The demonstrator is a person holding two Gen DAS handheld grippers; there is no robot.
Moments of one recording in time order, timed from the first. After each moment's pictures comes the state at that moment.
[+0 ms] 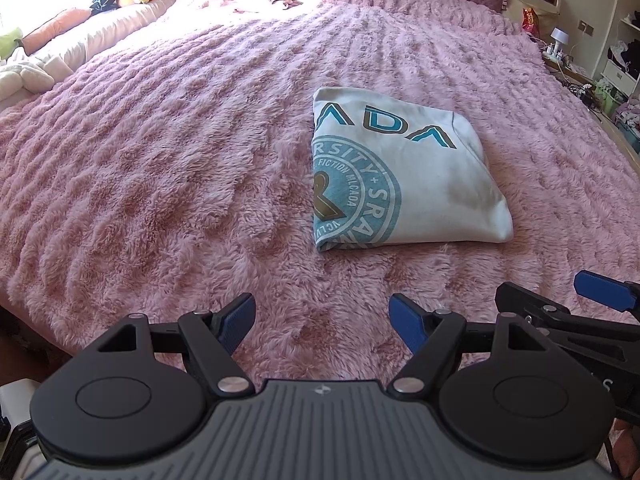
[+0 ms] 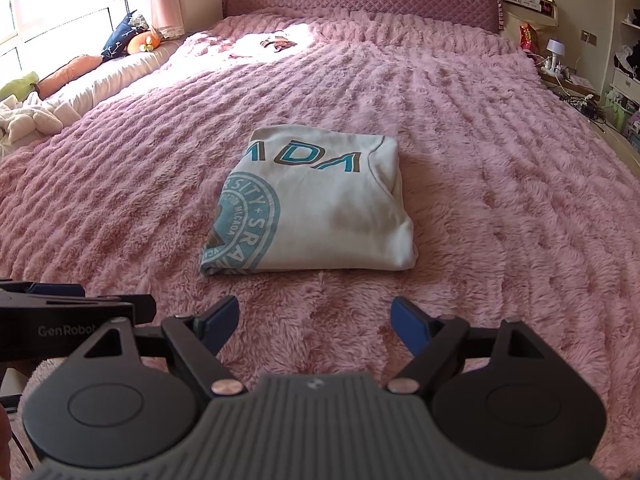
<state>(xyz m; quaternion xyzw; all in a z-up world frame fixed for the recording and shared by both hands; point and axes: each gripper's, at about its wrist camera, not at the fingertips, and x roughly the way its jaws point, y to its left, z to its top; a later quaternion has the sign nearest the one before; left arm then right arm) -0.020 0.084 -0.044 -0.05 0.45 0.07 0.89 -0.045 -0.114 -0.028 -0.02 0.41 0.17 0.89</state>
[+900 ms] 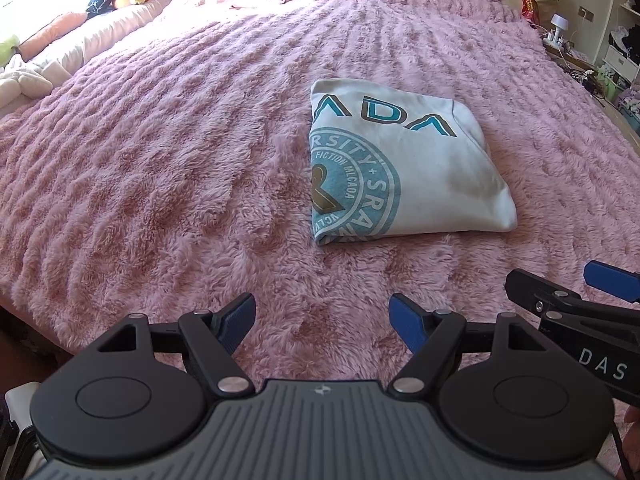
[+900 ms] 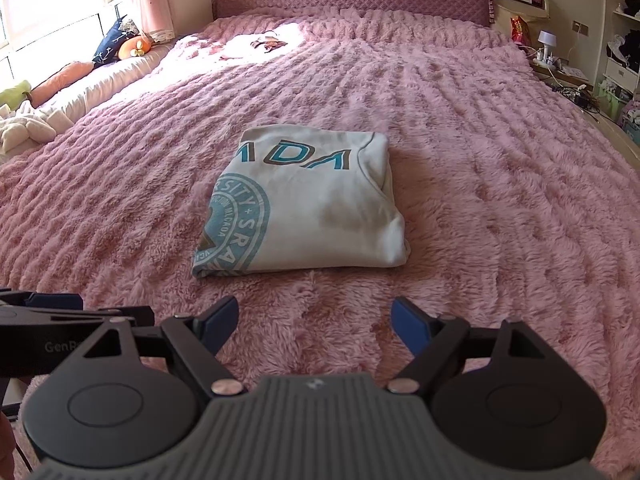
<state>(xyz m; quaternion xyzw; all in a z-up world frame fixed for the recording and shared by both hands) -0.015 0.079 -0.047 -0.03 0.46 0.07 0.88 -0.040 -0.125 -0.030 0.00 0.42 0.16 0.89</state>
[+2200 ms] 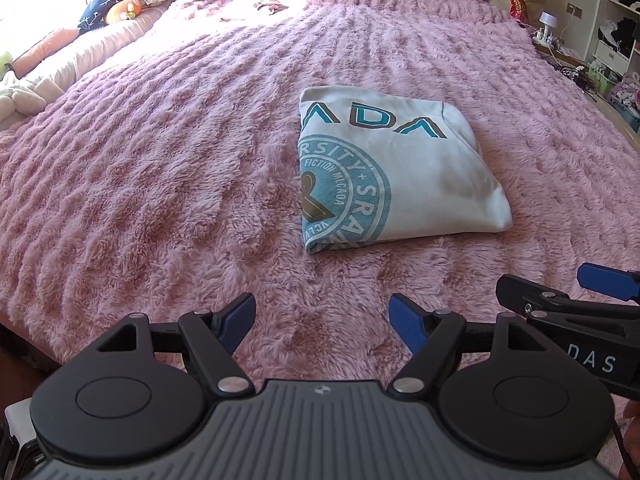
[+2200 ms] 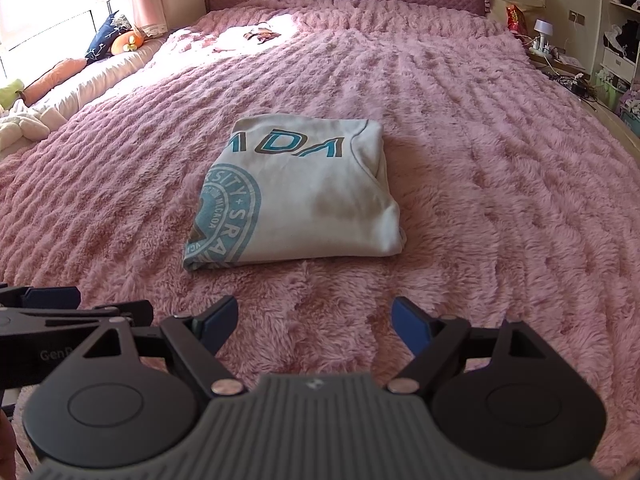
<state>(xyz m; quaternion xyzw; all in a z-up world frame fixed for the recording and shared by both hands) -0.013 0.071 -0.052 -0.02 0.44 0.06 0.89 -0.034 -0.124 -0.041 0.00 0.43 0.15 0.89</state>
